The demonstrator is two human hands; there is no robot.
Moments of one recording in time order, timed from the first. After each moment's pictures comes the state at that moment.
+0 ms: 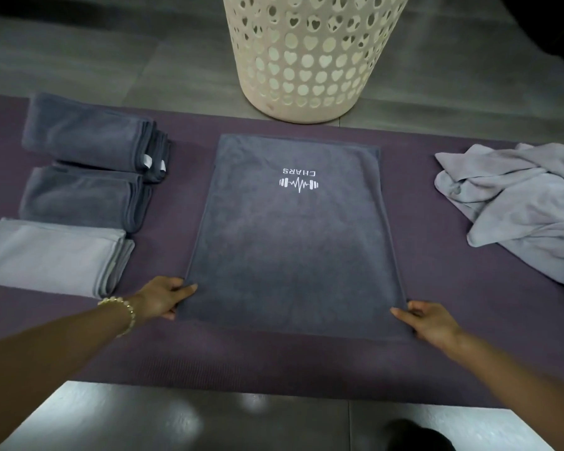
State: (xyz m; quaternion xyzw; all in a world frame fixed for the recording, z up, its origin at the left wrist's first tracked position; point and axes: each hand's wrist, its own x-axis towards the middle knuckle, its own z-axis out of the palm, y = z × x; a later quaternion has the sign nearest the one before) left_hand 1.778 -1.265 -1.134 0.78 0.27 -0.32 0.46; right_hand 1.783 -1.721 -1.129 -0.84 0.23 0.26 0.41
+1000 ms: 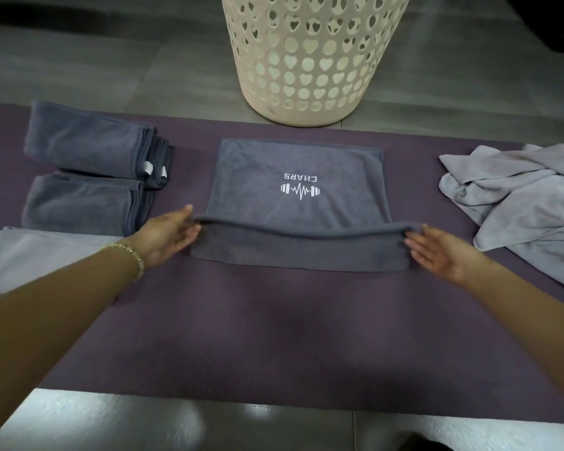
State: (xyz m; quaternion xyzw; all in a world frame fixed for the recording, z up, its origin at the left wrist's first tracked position) left_hand 1.871 -1.269 -1.085 0.60 0.35 -0.12 0.71; right_hand 1.896 -1.718 -1.080 -0.60 0.36 0.18 0.69
